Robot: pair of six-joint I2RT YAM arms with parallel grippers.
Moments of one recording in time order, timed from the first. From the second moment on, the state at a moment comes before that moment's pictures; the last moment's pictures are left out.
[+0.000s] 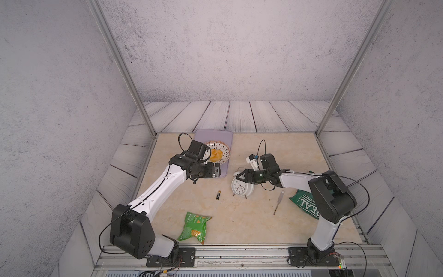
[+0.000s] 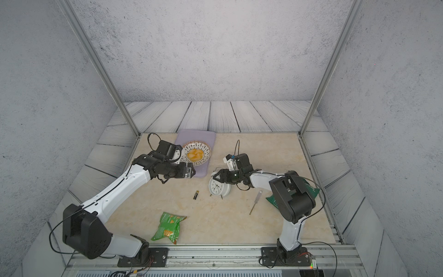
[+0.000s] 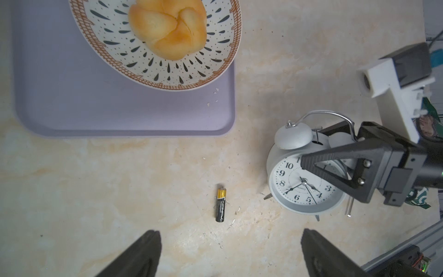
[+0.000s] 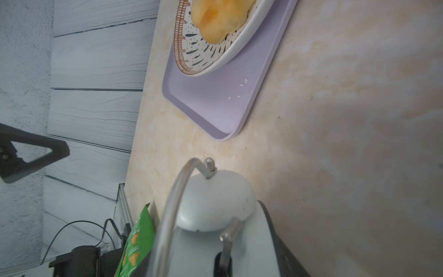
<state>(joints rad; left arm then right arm) -0.43 1.43 1.23 -0.82 0.17 -0.35 0.48 1.85 1.01 0.09 -0.72 0.56</state>
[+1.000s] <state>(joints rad) -0.18 1.34 0.85 -0.40 -0.22 -0.25 0.04 1.27 0.70 0.05 0.11 0.02</state>
